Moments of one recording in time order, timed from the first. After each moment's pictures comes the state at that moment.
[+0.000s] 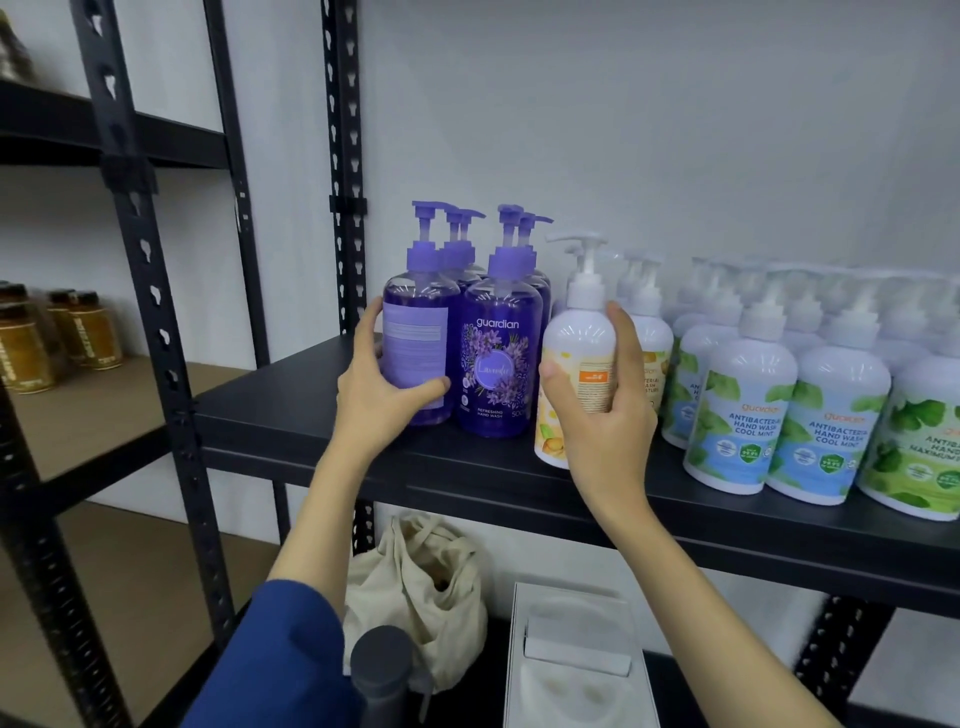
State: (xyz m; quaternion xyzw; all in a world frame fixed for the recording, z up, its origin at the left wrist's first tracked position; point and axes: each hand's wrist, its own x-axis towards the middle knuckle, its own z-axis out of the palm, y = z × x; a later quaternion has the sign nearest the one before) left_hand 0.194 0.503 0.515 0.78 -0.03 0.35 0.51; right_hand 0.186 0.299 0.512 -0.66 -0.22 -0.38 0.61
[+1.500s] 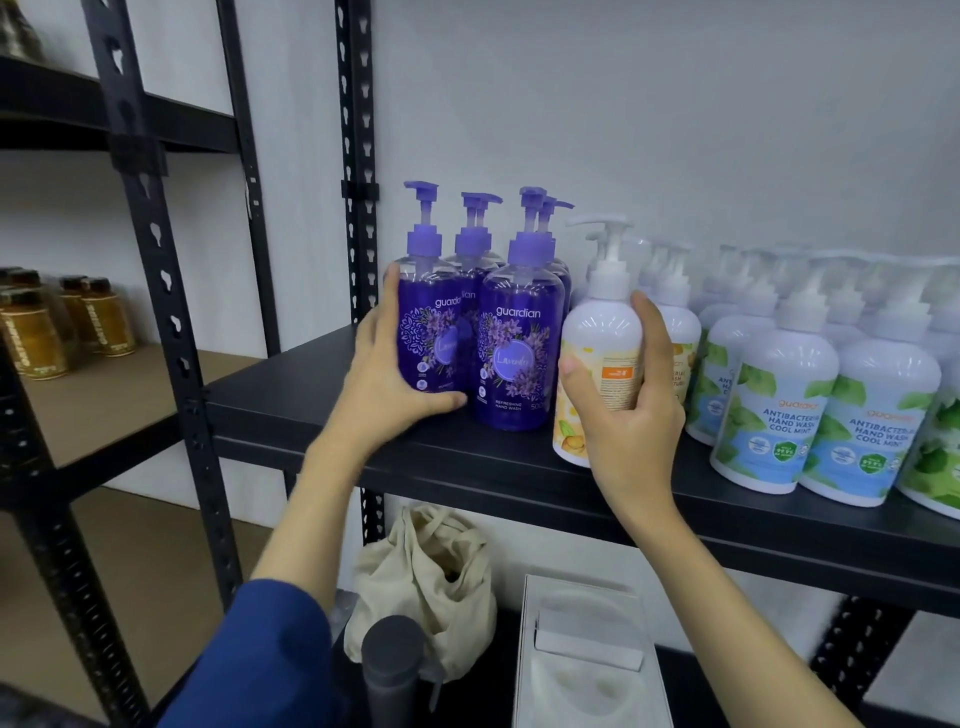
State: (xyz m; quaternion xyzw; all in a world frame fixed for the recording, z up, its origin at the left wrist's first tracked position) left_hand 0.184 0.511 0.526 0.85 -0.05 0.32 0.41; right_hand 0.184 0.302 0.512 -0.65 -0.23 -0.39 0.61
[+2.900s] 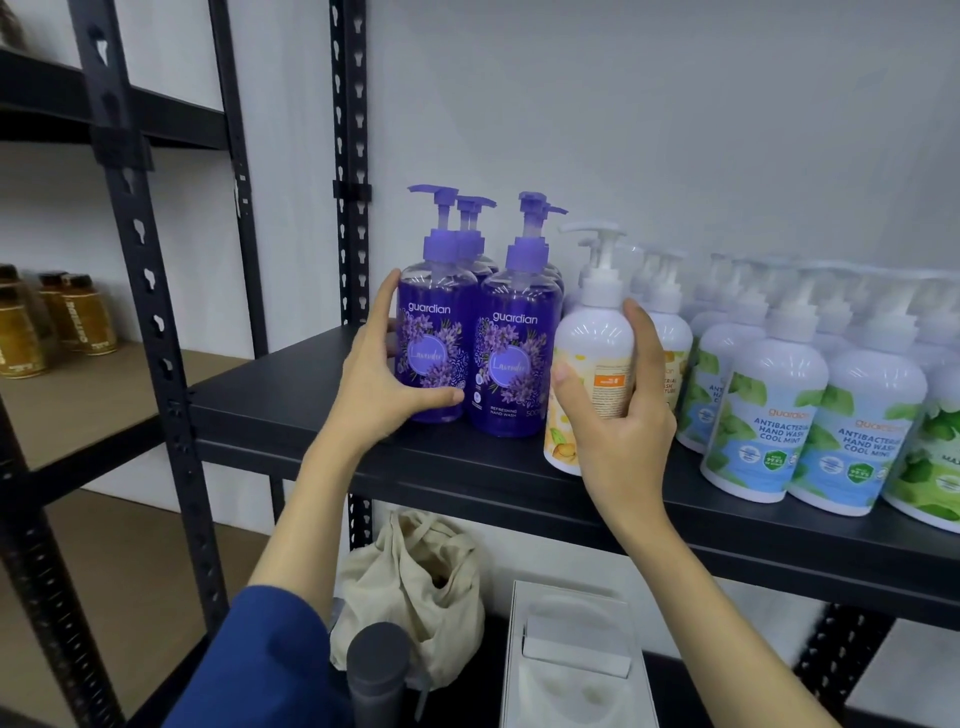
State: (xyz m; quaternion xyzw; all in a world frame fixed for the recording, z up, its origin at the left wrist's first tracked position) left_hand 0.193 0.511 0.523 0.81 -0.10 0.33 0.48; right_hand 0.185 0.302 0.511 -0.66 -0.23 -0.39 0.60
